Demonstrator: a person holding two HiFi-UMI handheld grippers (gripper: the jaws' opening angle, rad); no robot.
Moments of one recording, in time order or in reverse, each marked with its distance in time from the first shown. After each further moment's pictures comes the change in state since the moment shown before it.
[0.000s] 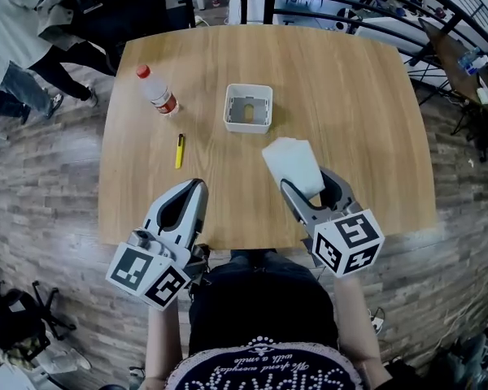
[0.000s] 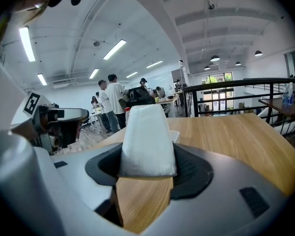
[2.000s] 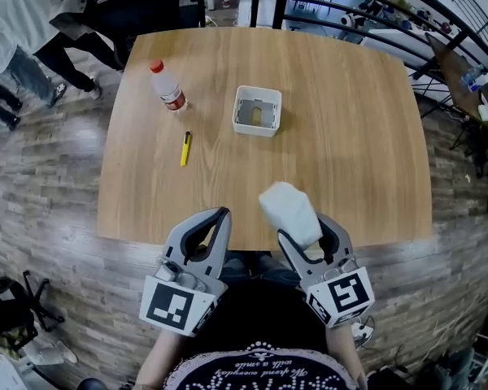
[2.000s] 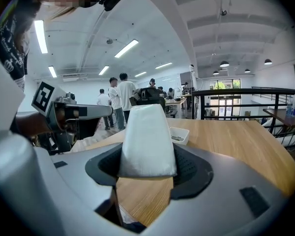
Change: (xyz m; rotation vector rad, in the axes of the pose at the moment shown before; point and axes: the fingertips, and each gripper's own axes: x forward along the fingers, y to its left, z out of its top) left arm -0.021 -0.044 -0.023 0.228 0.039 0.032; right arm -0.052 0.062 -0.028 -0.124 -0.004 0.054
